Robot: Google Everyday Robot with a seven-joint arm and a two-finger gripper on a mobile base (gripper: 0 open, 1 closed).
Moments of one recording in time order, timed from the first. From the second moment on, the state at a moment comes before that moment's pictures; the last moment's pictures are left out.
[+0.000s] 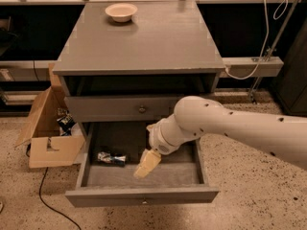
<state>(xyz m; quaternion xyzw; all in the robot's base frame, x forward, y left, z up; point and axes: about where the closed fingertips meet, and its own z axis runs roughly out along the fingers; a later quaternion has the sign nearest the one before) 0.502 0.030 0.652 -0.60 0.74 0.19 0.25</state>
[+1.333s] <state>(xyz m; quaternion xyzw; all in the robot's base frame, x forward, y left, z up) 0.576 0.081 0.483 -0.55 0.76 0.18 0.28</state>
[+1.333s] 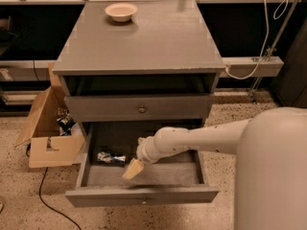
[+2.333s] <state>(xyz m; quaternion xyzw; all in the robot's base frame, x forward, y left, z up) 0.623 0.135 0.401 -0.51 0.77 0.23 0.32</state>
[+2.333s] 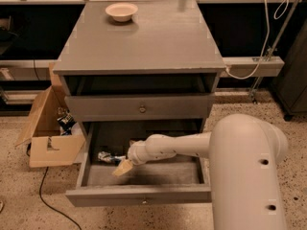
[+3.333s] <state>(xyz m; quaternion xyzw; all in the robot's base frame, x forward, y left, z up) 0.636 0.199 0.380 -0.54 0.75 0.24 0.31</state>
